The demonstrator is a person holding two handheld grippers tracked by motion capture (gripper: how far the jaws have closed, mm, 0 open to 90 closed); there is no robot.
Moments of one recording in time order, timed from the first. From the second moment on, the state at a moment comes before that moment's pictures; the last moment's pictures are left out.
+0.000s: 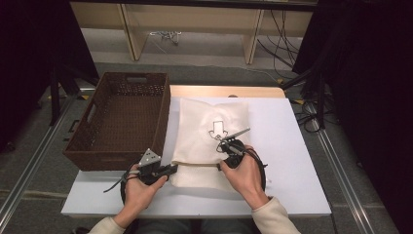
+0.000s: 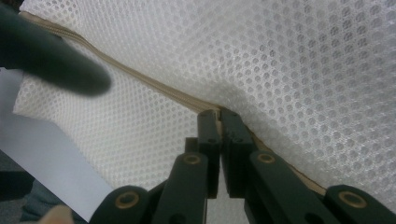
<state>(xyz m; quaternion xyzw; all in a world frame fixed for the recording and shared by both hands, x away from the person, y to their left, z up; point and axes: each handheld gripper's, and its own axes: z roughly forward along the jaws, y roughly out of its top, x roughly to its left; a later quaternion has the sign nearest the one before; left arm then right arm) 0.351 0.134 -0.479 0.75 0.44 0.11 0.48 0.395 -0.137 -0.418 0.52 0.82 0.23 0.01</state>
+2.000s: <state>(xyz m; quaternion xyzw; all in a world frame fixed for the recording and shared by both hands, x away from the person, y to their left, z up) 0.352 0.135 -0.479 0.74 0.45 0.11 0.48 0.395 -0.144 -0.418 0.53 0.82 0.22 0.02</state>
